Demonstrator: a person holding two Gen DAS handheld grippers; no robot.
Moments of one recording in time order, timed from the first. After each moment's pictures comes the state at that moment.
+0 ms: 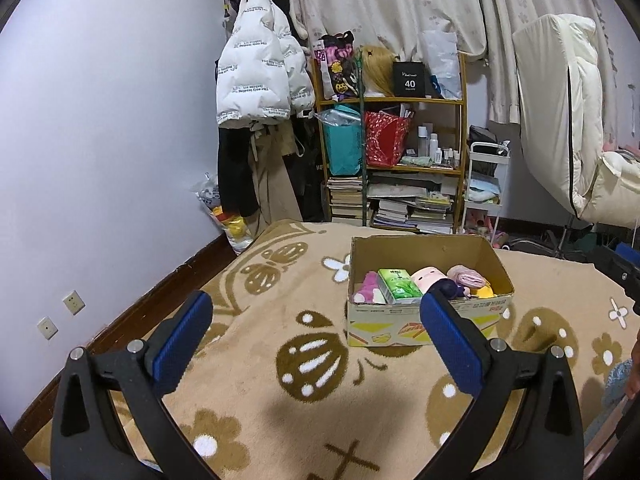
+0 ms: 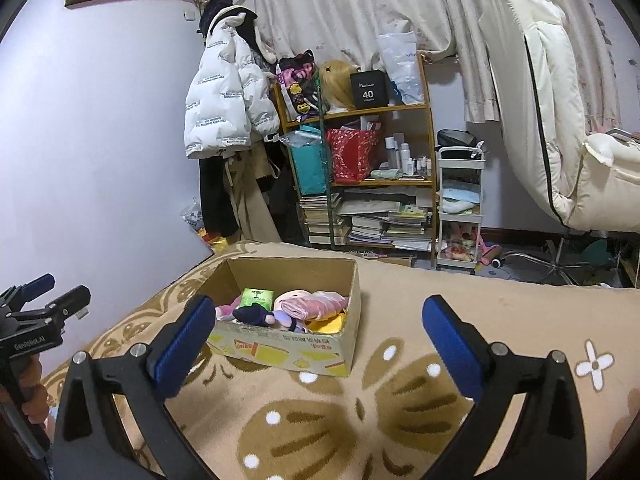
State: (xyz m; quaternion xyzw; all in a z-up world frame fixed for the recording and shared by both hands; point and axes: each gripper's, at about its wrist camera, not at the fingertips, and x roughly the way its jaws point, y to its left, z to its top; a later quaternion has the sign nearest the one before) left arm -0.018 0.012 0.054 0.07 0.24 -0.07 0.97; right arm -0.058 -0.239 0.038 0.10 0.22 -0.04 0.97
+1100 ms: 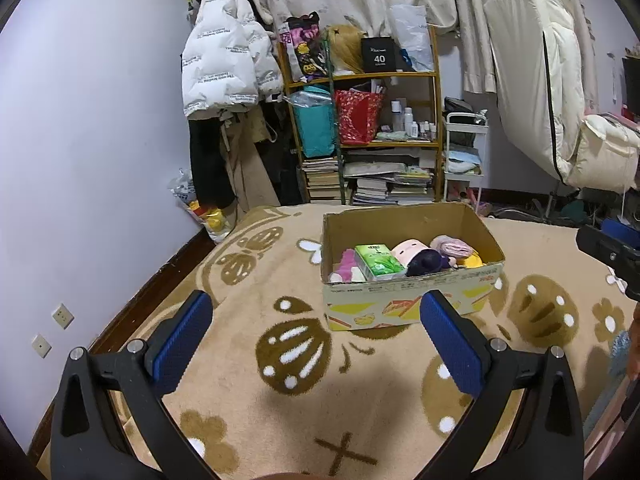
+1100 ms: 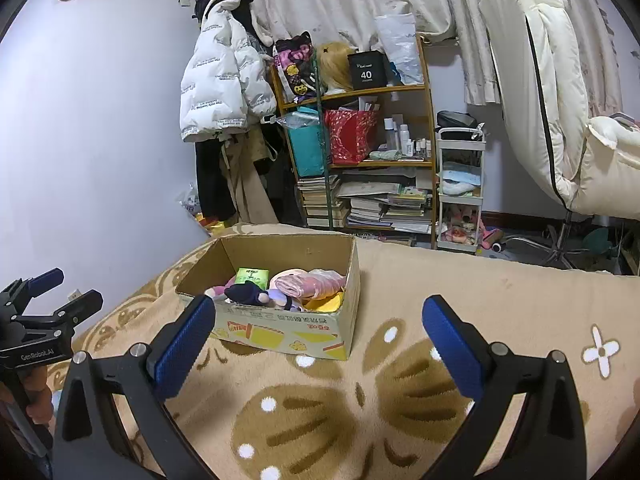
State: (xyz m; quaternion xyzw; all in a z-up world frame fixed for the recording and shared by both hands) left arm -0.006 -0.011 0.027 0.11 0.27 -0.11 0.95; right arm -0.050 -0.240 0.018 0.10 0.25 -0.04 0.96
